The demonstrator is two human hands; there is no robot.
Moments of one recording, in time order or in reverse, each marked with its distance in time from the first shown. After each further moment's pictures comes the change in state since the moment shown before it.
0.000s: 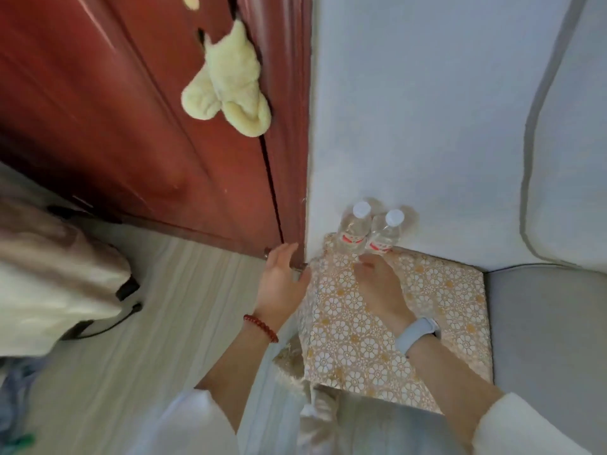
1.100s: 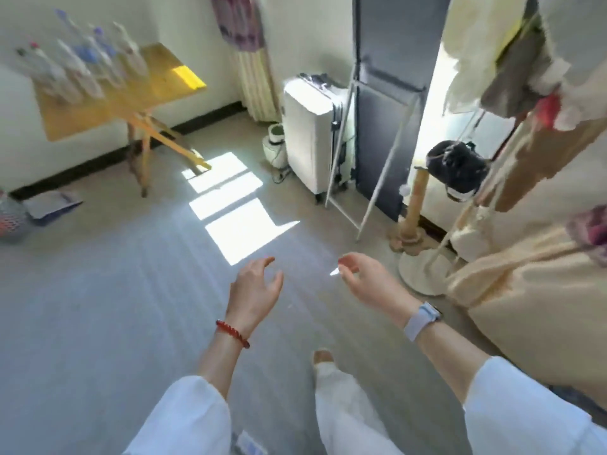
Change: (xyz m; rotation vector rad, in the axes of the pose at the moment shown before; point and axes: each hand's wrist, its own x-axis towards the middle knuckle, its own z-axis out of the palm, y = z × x) left_hand -1.144 -0.293 -0.282 -0.107 1.629 -1.609; right_hand -1.056 -0.059 0.585 -0.844 -1.823 -1.683
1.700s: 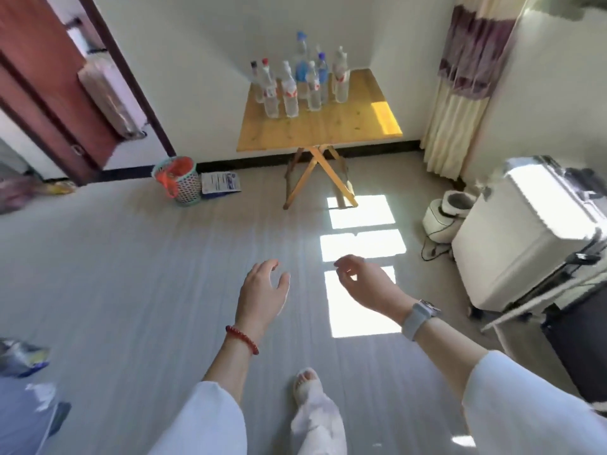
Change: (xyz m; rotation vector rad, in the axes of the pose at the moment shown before) left_hand 0.304 -0.217 -0.210 -0.063 0.440 -0.480; right_hand 0.428 -0.310 0.144 -0.093 -0.357 -0.547
